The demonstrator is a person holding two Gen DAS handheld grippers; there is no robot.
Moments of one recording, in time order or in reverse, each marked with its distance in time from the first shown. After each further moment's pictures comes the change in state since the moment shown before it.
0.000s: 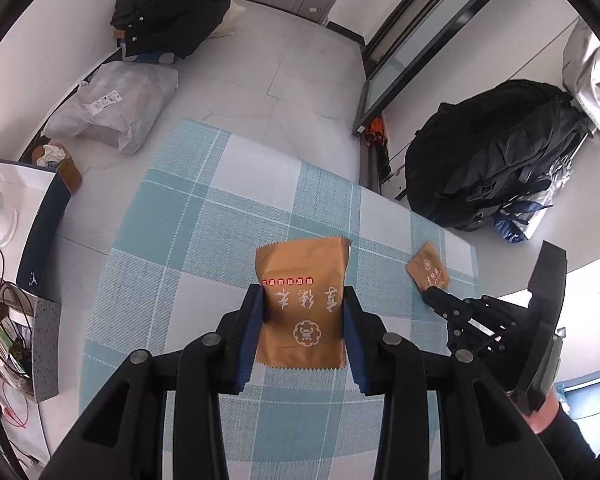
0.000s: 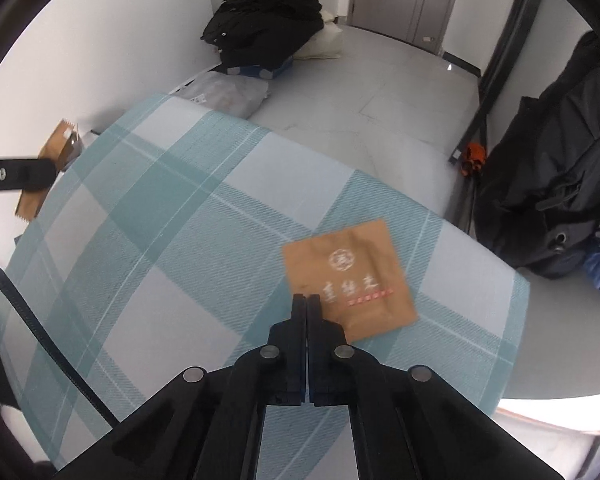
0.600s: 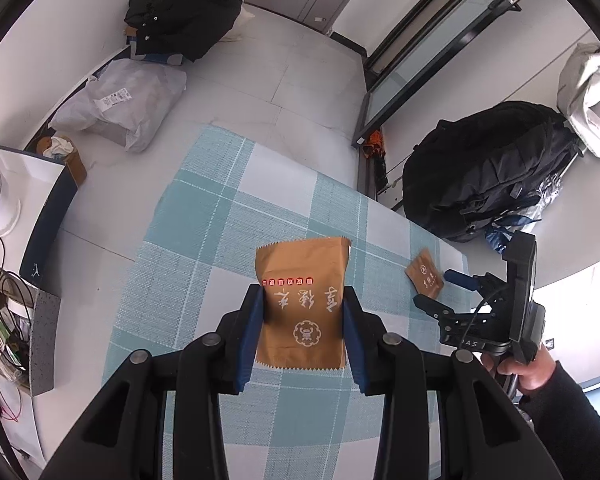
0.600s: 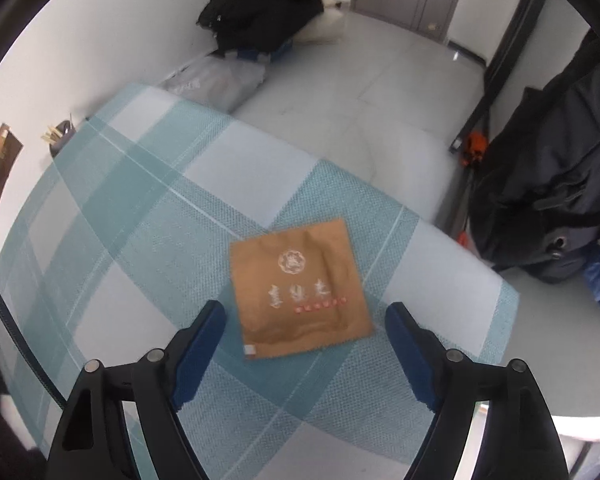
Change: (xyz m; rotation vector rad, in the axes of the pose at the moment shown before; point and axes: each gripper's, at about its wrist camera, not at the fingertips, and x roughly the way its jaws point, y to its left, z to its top) left arm -0.015 0.017 -0.001 -0.041 -0.026 -0.033; right arm 0.021 -0.038 0.011 -0.026 0.098 0.038
